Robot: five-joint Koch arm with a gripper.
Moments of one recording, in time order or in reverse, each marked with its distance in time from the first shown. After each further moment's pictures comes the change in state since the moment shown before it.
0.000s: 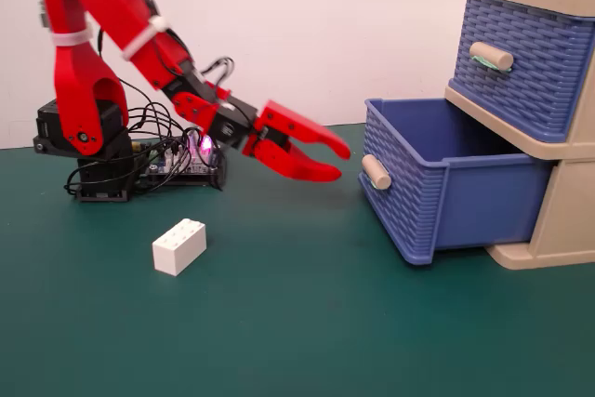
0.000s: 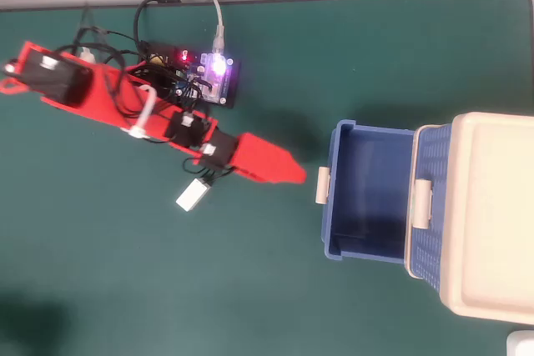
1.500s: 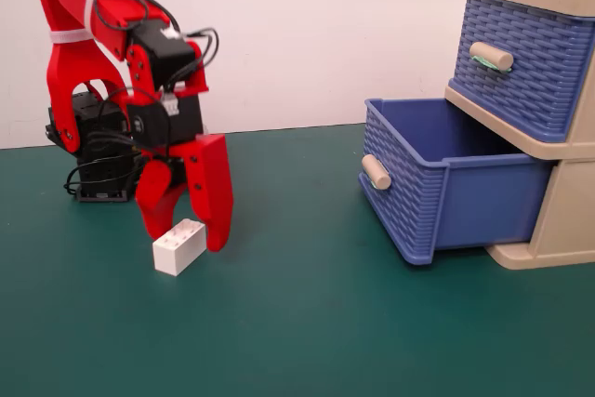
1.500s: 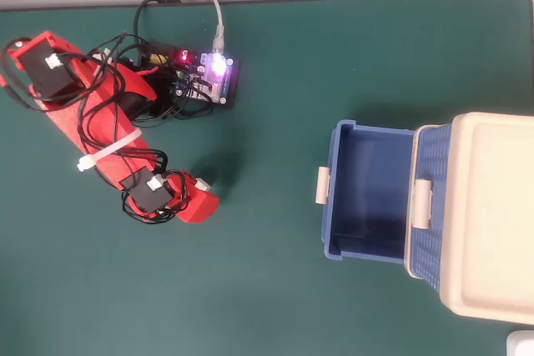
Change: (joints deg) arm 34.4 0.4 -24.7 85.0 -14.3
